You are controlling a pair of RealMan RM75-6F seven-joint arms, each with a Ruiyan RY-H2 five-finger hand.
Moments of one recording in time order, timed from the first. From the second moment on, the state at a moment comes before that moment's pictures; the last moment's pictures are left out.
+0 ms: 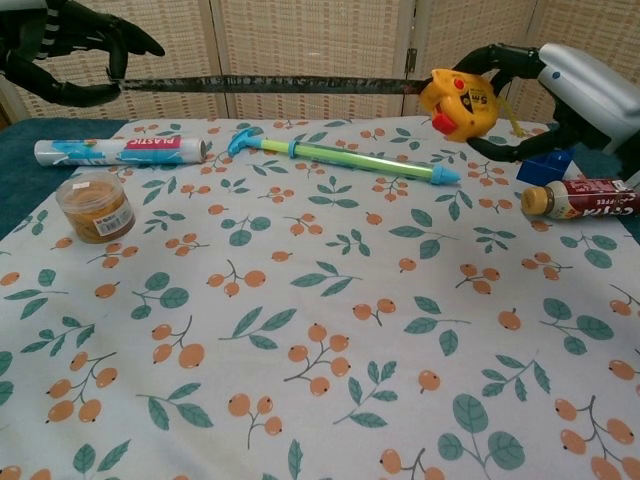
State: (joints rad) left arm -0.69 -1.15 -0.15 -1.53 1.53 1.07 -0.66; right arm 0.69 -1.91 0.07 -0.37 -1.58 1.54 0.70
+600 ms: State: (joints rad) left arm -0.65 -1.13 -0.11 -1.40 1.57 1.13 -0.85; right arm 0.66 -1.87 0.08 -0.37 -1.57 1.53 0.73
